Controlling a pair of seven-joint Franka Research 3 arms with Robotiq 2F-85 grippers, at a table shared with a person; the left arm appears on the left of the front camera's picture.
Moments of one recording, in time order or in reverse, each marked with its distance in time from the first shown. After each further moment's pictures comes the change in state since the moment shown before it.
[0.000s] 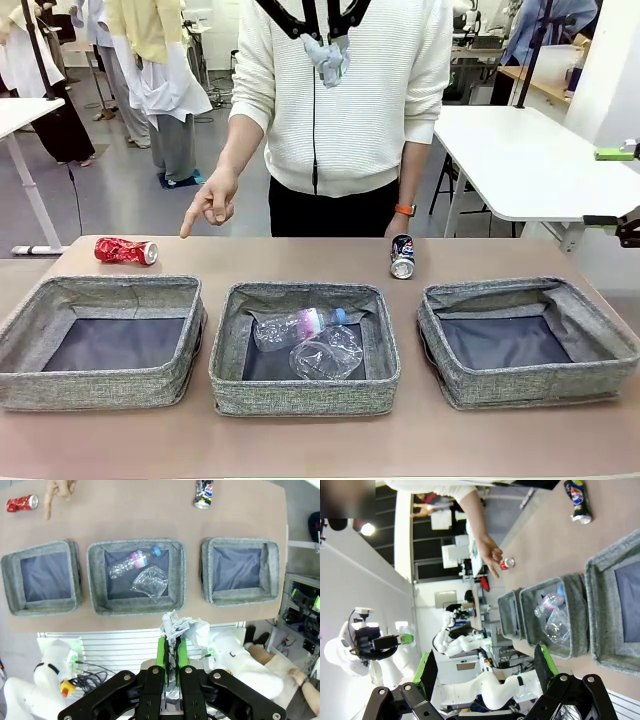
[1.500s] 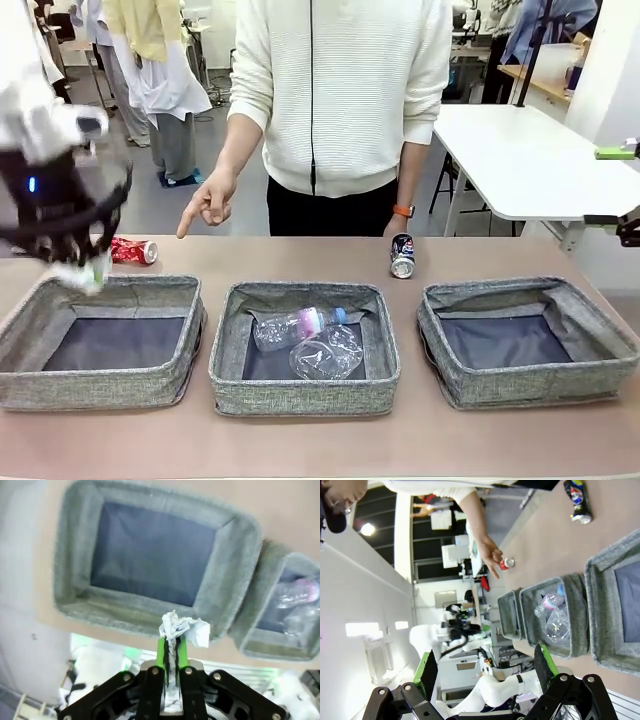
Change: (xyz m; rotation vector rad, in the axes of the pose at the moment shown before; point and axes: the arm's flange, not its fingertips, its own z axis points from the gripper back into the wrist) left arm -0.040 0.361 -0.215 0.119 0.113 0.283; right arm 0.000 0.000 0.000 0.000 0.000 -0.001
